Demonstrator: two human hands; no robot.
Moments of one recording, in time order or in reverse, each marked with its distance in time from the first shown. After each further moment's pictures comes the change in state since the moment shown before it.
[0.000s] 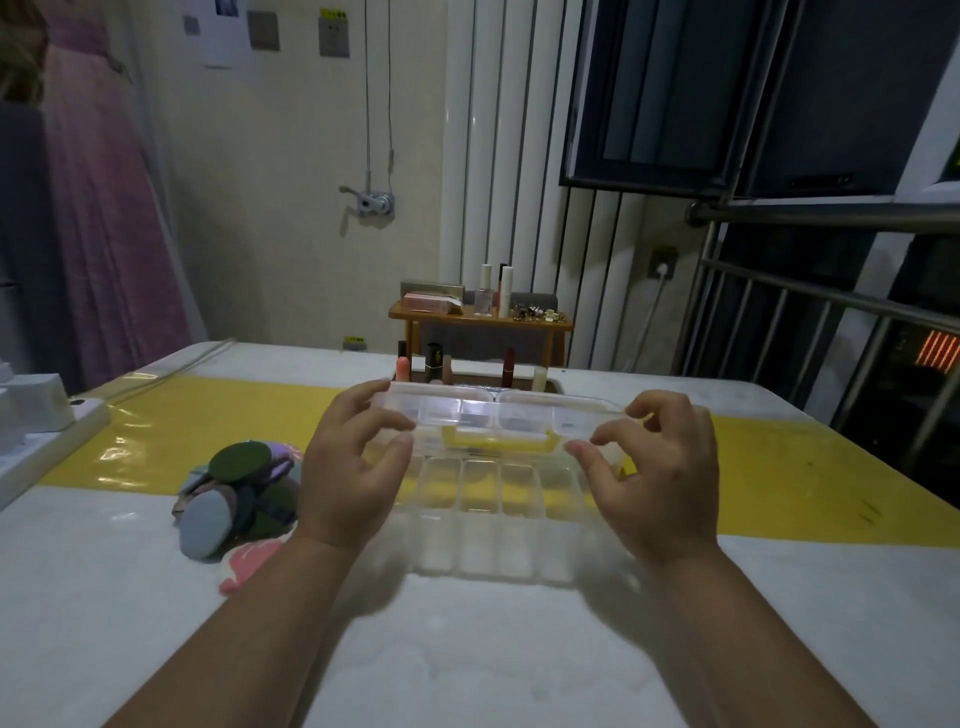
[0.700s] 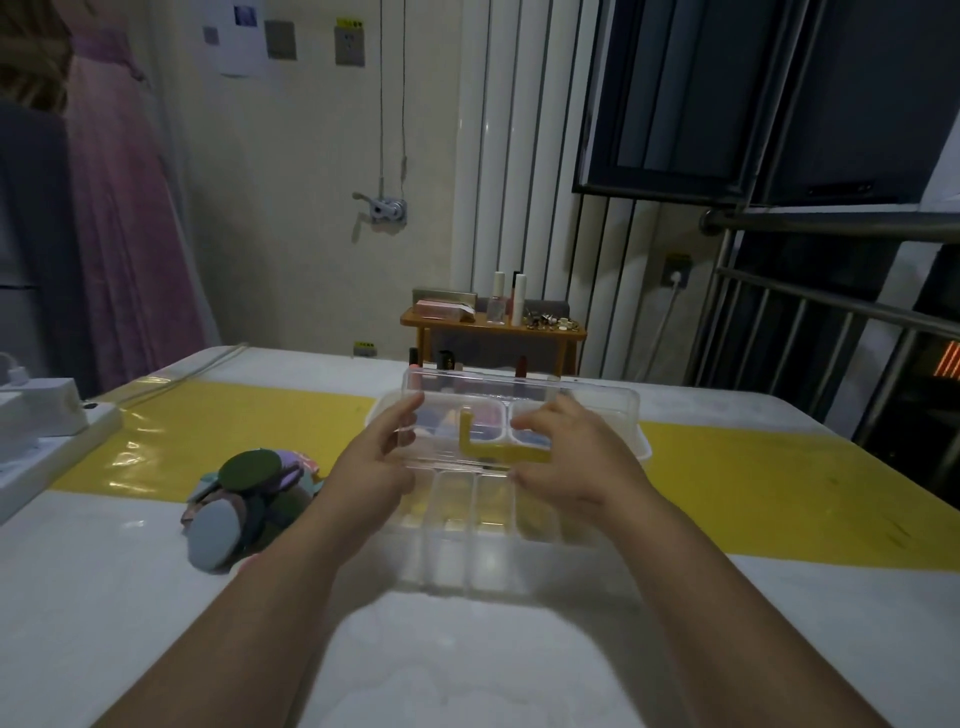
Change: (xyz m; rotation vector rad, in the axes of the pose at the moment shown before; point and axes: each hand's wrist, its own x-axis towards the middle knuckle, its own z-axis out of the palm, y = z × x) left_hand 0.020 -0.002 0.000 -0.376 -0.329 -0.586; right_hand 0.047 -0.040 0.038 0.100 -0.855 0.213
